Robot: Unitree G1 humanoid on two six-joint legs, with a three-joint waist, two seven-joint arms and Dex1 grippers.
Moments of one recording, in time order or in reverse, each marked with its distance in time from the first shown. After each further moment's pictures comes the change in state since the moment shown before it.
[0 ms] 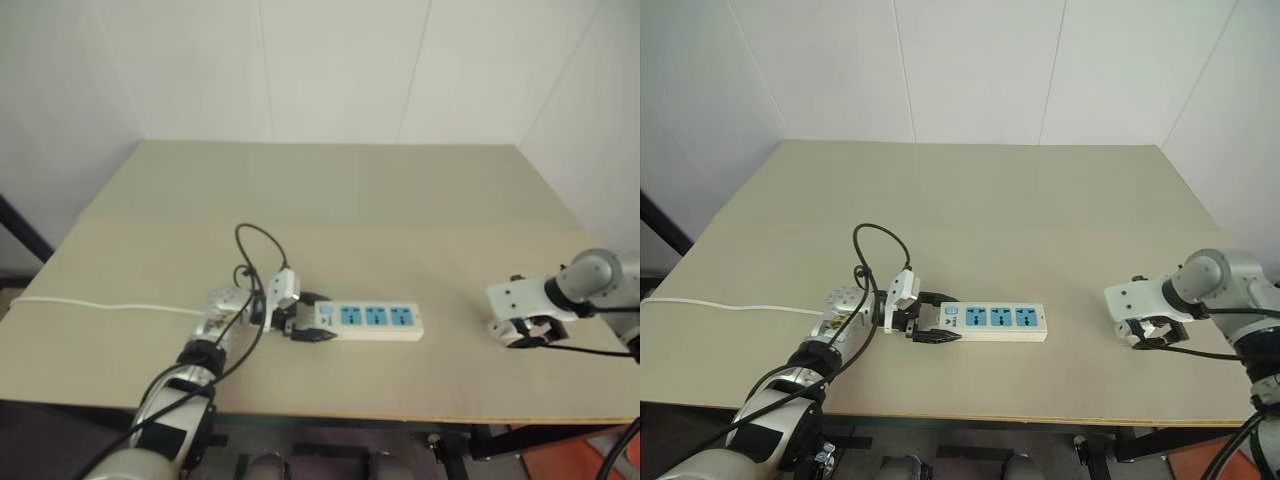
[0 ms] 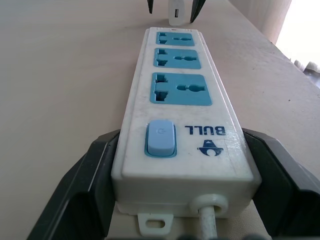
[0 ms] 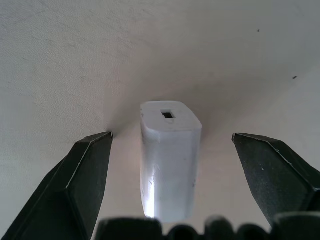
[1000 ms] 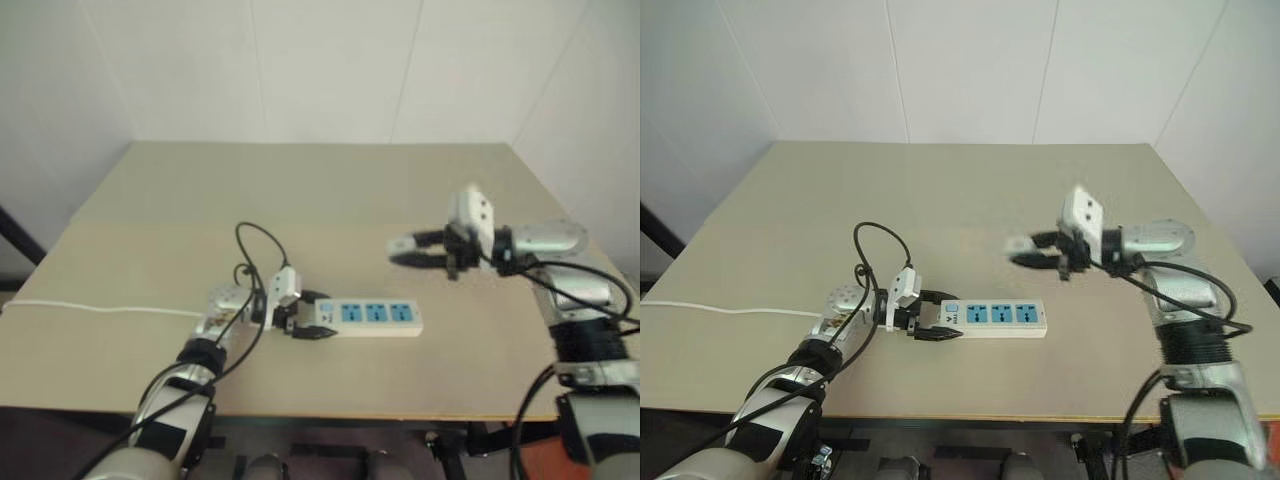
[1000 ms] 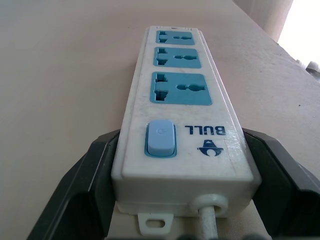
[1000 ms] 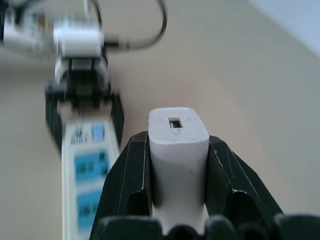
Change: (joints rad) left arm -0.010 0.002 -0.014 -0.007 0.000 0.024 0.020; right arm -0.051 0.481 -0.381 -0.380 0.660 0.601 -0.149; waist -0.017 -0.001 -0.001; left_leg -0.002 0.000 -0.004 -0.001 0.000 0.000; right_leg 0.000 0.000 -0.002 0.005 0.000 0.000
